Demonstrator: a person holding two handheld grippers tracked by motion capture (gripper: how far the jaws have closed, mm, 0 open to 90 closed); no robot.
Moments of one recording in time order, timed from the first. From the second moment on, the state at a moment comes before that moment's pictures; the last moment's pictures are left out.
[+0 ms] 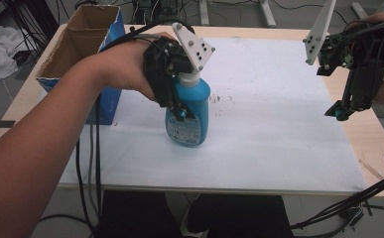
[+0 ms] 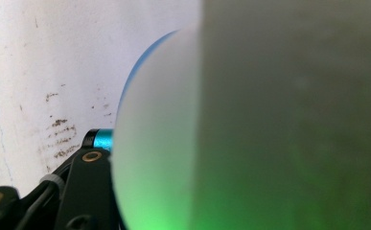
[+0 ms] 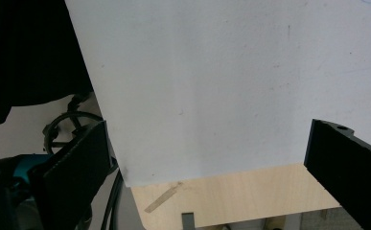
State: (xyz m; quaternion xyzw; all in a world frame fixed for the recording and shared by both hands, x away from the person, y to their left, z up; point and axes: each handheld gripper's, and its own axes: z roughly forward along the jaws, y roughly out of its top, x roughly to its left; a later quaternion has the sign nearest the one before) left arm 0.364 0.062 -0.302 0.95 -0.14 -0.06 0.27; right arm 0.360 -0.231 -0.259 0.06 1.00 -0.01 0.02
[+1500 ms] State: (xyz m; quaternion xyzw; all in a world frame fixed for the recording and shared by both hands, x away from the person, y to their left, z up) left arm 0.363 0.068 -0.319 0.95 -0.15 -0.06 0.27; right arm 0.359 -0.230 -0.264 0.06 1.00 -0.01 0.02
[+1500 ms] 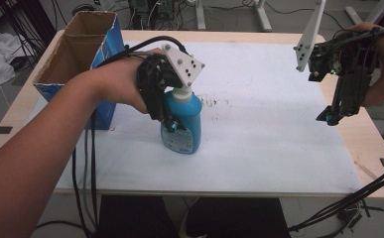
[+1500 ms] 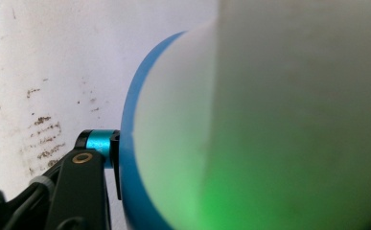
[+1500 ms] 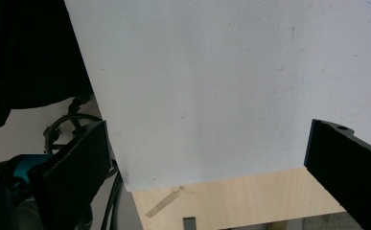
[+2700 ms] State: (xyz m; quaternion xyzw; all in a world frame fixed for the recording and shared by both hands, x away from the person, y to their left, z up) left arm 0.362 0.087 -0.281 0.99 -0.06 -0.04 0.14; right arm 0.365 -0.224 -0.262 0.05 1.00 0.00 0.02
